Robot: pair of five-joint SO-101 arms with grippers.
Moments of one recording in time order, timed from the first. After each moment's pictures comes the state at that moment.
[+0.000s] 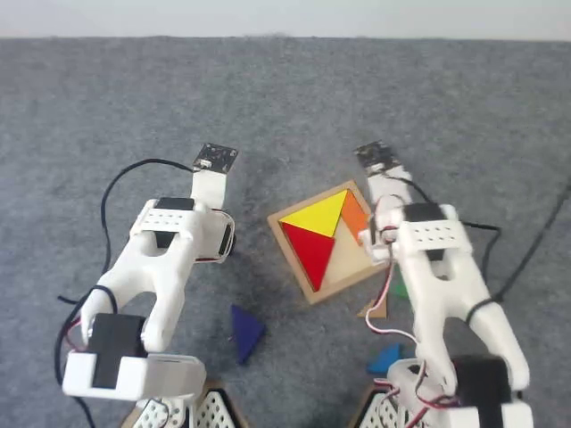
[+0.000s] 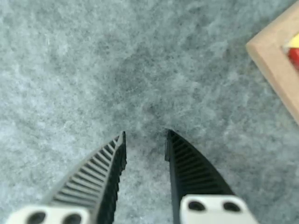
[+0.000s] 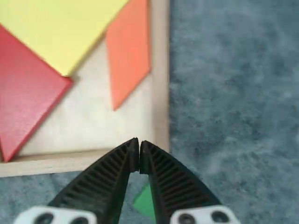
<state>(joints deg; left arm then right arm) -2.5 -2.7 45.7 52.0 -5.8 -9.8 -15.6 44.8 54.3 16.0</state>
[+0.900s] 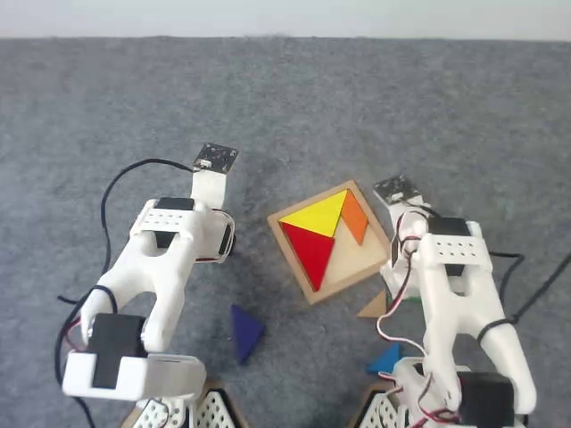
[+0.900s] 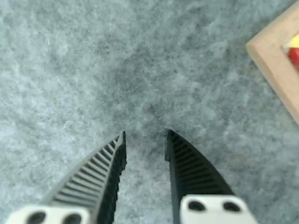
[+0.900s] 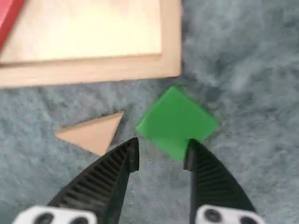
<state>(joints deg) -2.5 -2.7 45.7 52.0 -5.8 -2.5 -21.3 50.8 68.7 22.5</state>
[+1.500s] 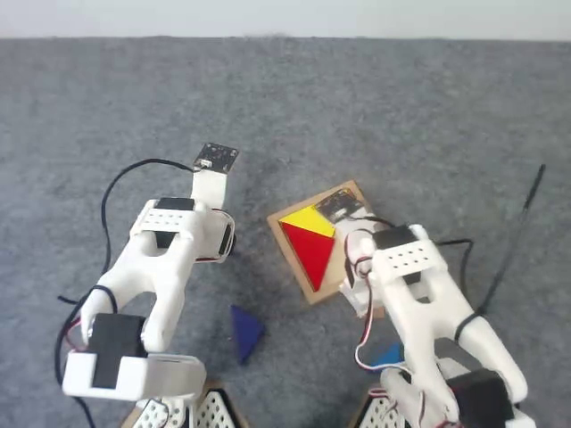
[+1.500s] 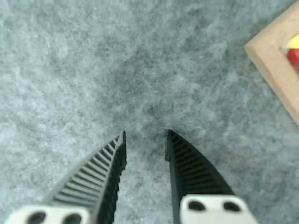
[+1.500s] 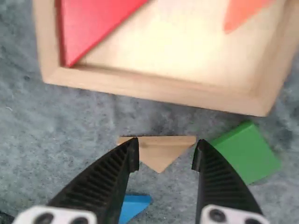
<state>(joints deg) -2.5 -2.7 45.7 51.6 -6.0 -20.8 -21.3 53.5 67.2 17.5</state>
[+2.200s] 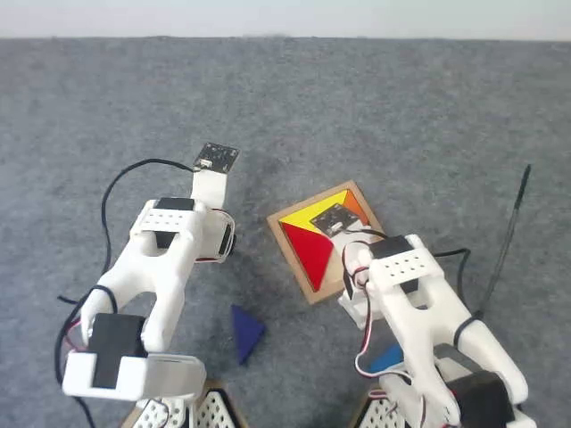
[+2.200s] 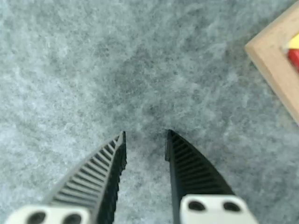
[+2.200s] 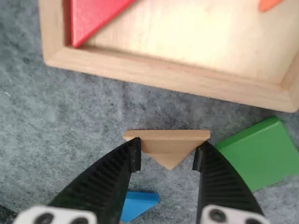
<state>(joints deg) -2.5 -2.7 45.7 51.5 -6.0 -22.4 -21.5 58.2 65.7 18.2</state>
